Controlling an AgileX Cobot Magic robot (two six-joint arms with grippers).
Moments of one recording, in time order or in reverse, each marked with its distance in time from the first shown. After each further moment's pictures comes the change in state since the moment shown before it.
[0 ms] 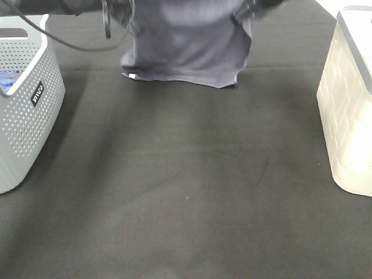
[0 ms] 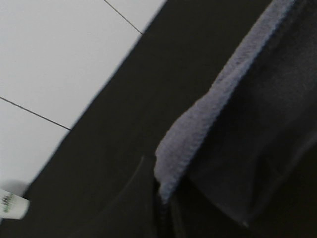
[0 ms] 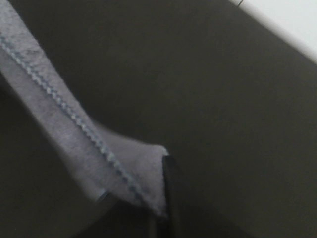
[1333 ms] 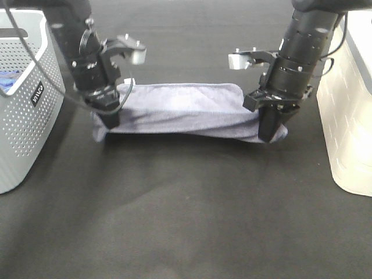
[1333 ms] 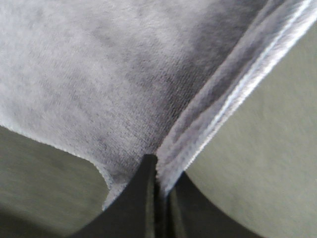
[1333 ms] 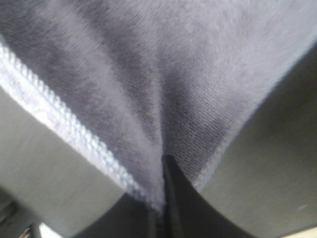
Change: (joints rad) left arm -0.029 -0.057 0.056 -0.093 1.226 -0.211; right arm 0.001 -0.044 0.263 0.300 0.818 -0.031
